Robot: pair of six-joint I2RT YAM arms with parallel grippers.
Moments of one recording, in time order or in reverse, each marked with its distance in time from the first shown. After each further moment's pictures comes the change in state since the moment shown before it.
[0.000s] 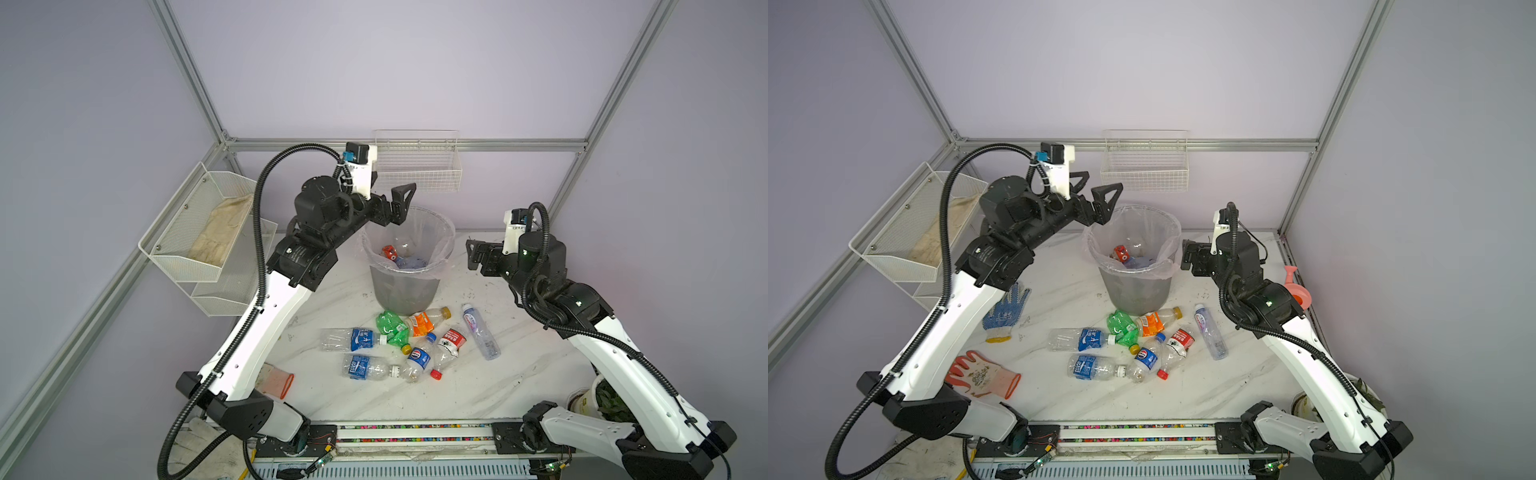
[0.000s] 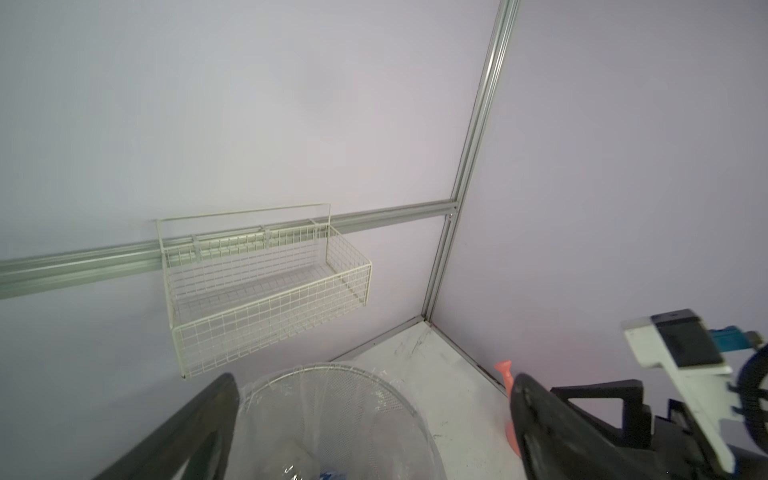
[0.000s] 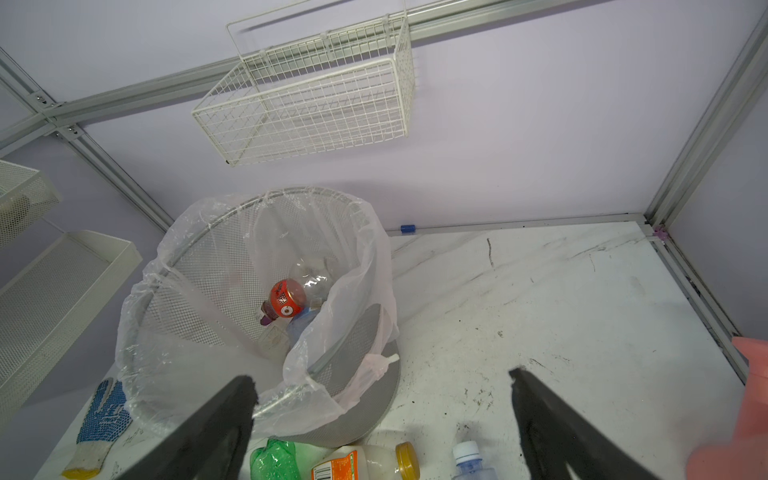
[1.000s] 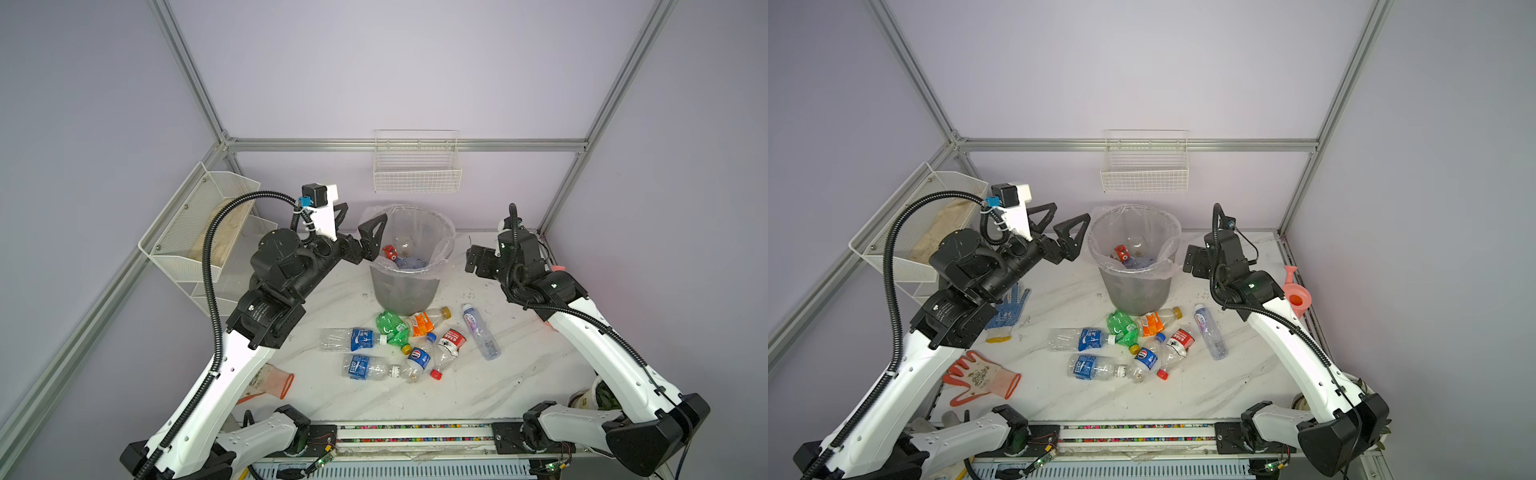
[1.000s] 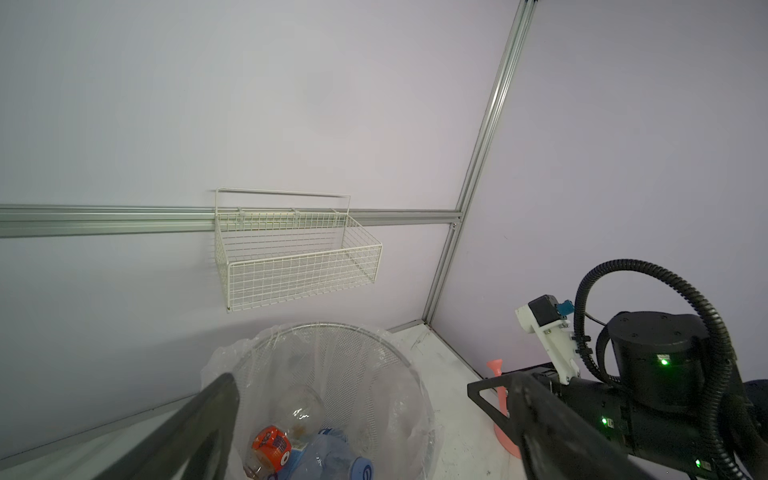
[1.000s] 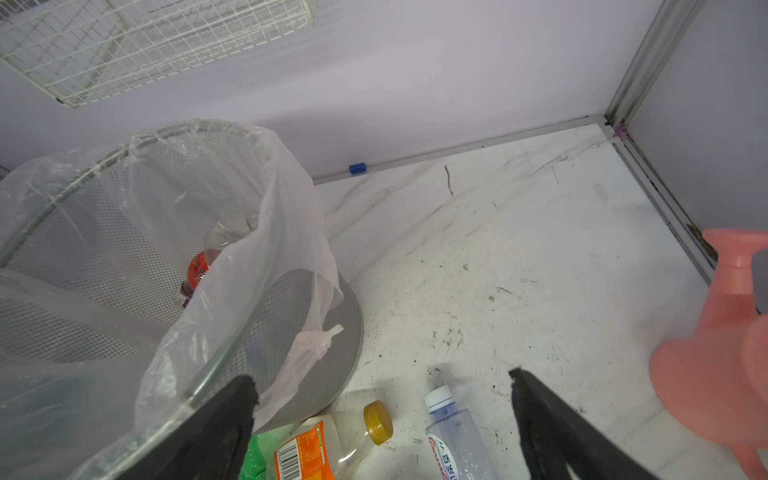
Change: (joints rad) left arm 0.000 -0.369 -0.458 0.087 -0.080 -0.070; right arm -0.086 0.120 -0.032 -0.106 0.014 0.129
